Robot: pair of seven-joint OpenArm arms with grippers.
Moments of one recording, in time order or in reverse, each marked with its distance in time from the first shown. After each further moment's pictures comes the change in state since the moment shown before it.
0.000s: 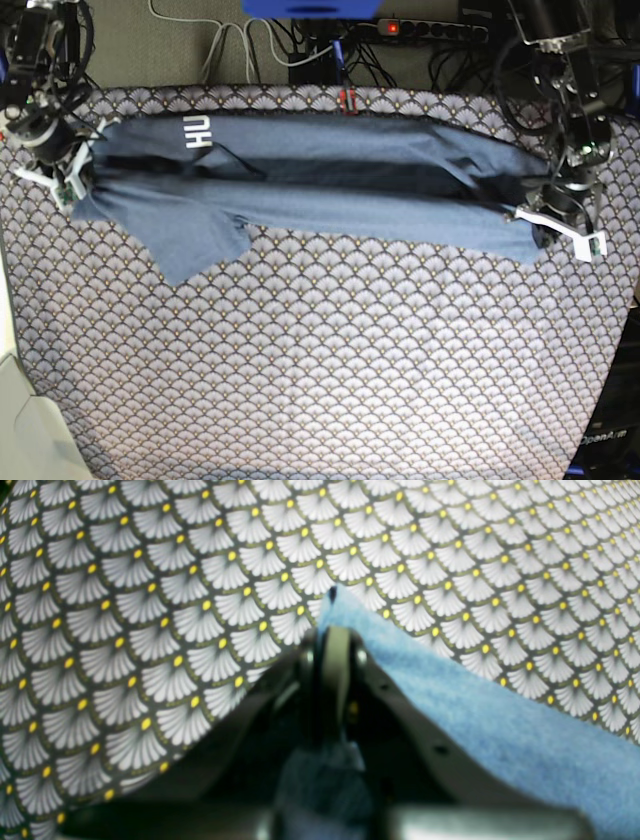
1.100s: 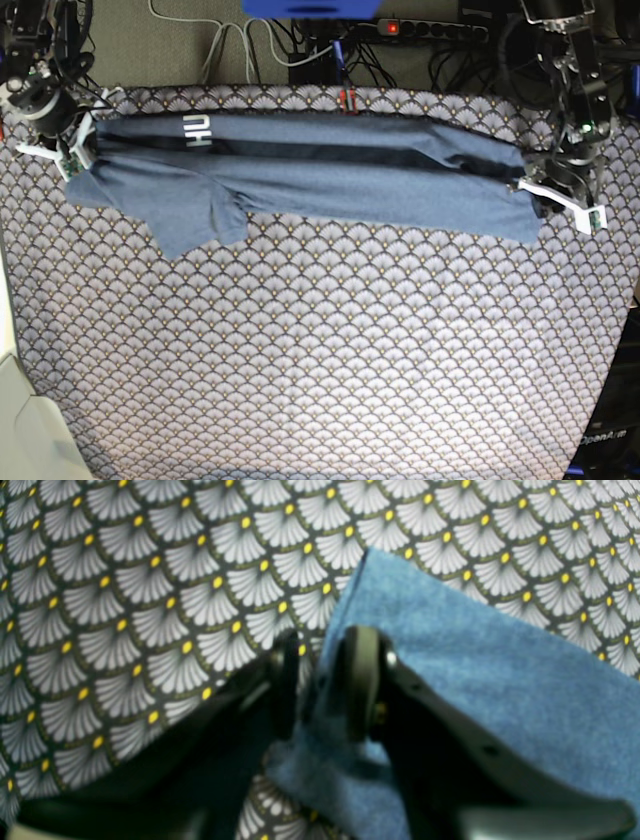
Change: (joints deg) left arm 4.6 -1.1 0.0 -0.6 0.4 0.3 -0.1; right arm -7.3 0.1 0.0 4.9 0.2 -0.2 0.0
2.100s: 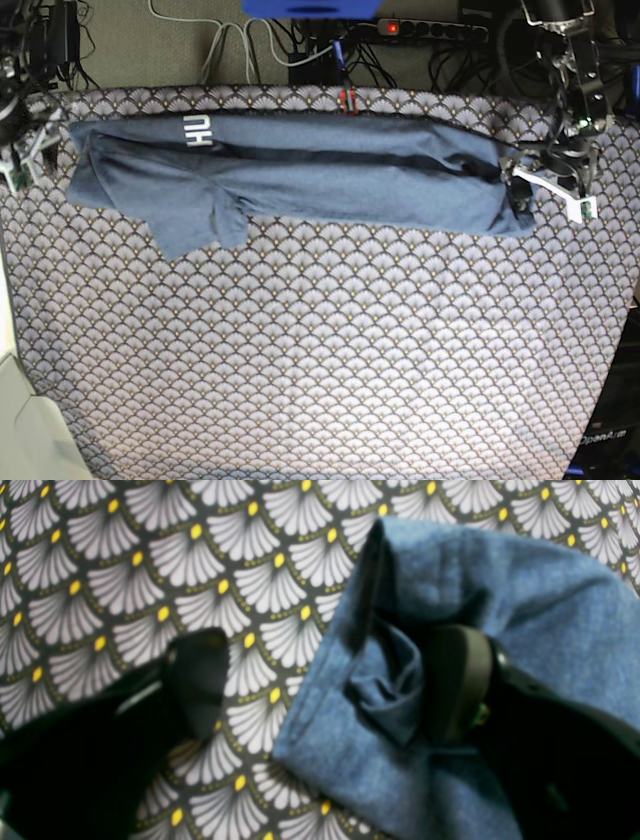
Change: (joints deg) left arm -0.3 -0.4 0.0 -6.7 0.4 -4.7 -1.6; right arm -0.6 0.4 11.0 10.1 -0.4 -0.1 -0.7
